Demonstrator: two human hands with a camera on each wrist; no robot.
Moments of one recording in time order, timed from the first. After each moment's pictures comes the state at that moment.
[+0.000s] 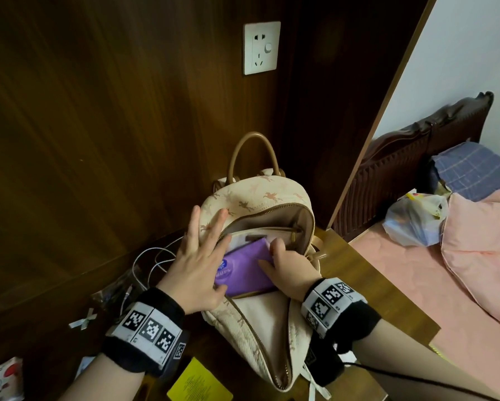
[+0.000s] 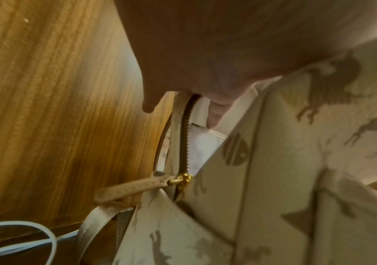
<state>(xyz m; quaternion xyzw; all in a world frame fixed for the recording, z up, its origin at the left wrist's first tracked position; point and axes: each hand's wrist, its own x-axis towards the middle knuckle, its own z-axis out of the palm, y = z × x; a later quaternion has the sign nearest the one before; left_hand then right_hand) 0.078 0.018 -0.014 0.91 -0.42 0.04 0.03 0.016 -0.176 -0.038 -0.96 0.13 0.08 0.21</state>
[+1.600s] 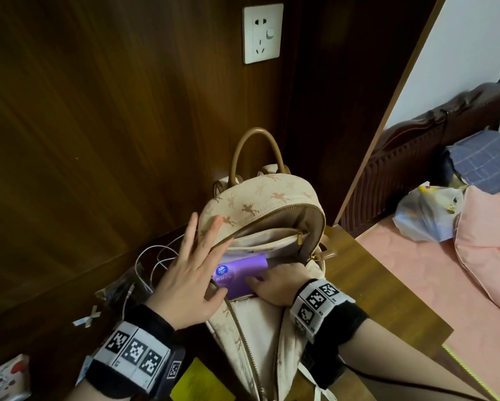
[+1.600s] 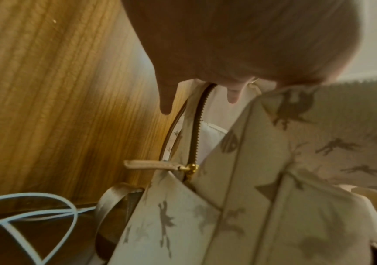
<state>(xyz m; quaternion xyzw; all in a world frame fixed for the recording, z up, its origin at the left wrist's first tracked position) 0.072 0.031 -0.021 0.88 -0.46 0.08 0.10 0.028 -0.160 -0.041 -0.96 0.04 0.28 0.07</state>
